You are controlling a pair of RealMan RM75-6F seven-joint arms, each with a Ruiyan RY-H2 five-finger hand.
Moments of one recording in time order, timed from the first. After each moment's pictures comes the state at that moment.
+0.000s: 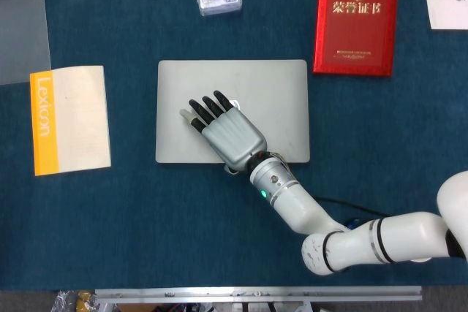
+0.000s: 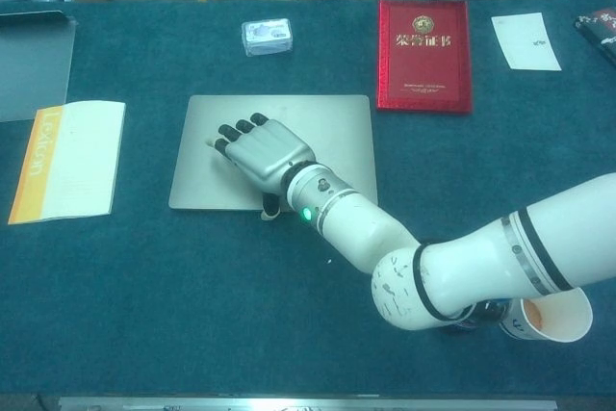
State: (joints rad) left arm 0.06 -1.08 0.06 -1.52 1.69 1.68 -0.22; right arm 1.07 -2.05 0.17 -1.37 -0.72 1.00 -0.93
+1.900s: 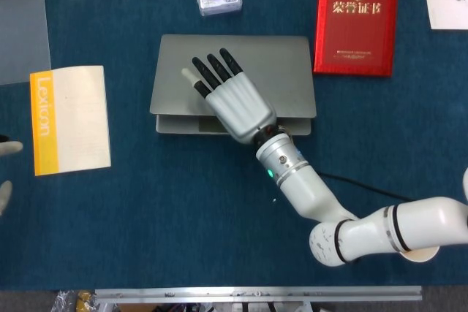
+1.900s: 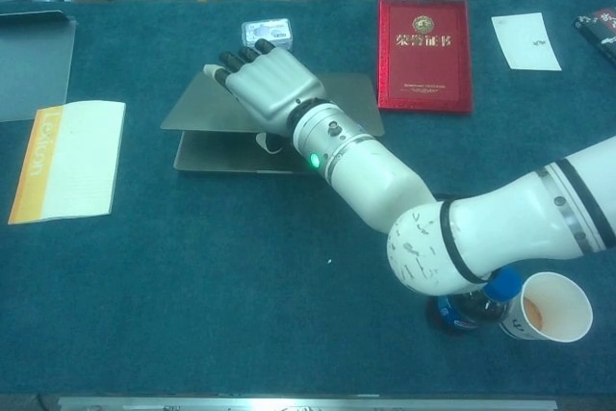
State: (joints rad) left arm -0.04 -1.06 0.09 -1.49 1.77 1.56 -0.28; right arm 1.11 -1.92 0.25 -1.54 -0.71 1.14 -1.09
